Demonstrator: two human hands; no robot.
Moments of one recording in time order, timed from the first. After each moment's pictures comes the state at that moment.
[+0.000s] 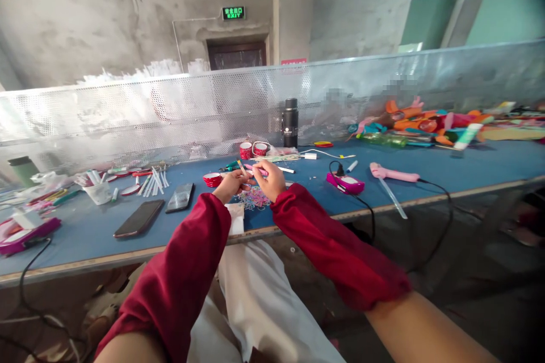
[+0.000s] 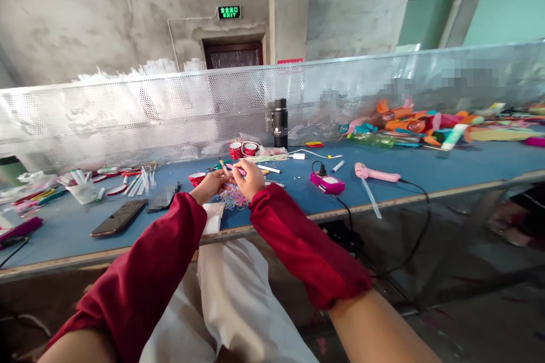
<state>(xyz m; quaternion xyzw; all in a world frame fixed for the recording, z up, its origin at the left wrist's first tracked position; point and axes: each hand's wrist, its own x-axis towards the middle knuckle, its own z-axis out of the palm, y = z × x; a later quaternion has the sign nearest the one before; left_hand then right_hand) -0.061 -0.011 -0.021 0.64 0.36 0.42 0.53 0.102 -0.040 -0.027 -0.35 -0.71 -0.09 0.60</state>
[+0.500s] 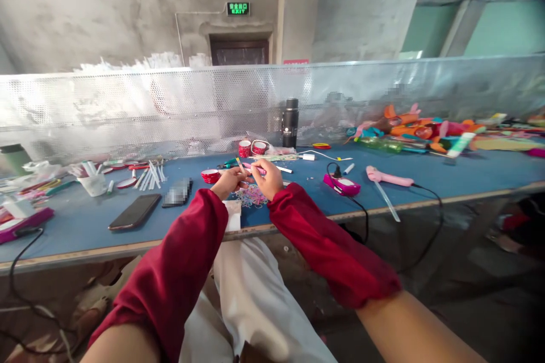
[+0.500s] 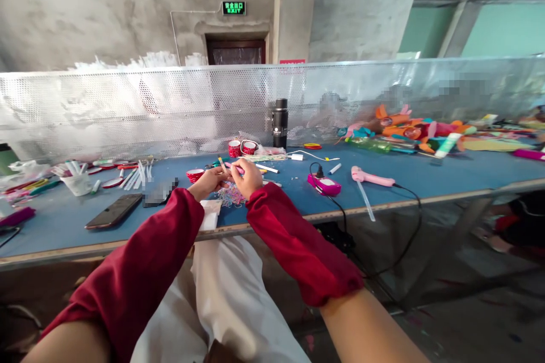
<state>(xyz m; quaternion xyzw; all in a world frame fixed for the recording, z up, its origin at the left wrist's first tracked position) -0.060 -0.015 -0.019 0.63 0.38 0.43 0.53 0.101 -0.039 -0.028 -0.35 -0.72 -0.08 0.60</state>
